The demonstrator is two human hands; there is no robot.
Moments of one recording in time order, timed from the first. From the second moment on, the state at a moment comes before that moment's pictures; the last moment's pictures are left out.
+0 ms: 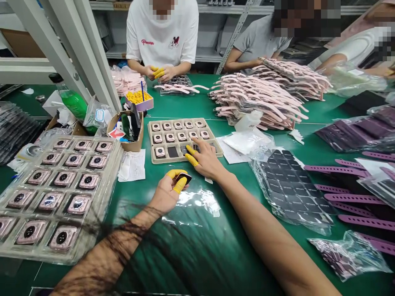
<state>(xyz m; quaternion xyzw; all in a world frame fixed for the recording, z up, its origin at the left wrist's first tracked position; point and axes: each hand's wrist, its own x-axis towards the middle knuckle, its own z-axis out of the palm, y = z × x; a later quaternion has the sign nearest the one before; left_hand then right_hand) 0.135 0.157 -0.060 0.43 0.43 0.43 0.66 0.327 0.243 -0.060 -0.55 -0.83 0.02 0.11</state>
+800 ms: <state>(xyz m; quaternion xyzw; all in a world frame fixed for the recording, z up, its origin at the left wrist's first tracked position) 0.132 0.156 -0.050 0.39 0.43 0.39 0.71 0.325 0.147 -0.059 -0.48 -0.72 0.26 0.43</state>
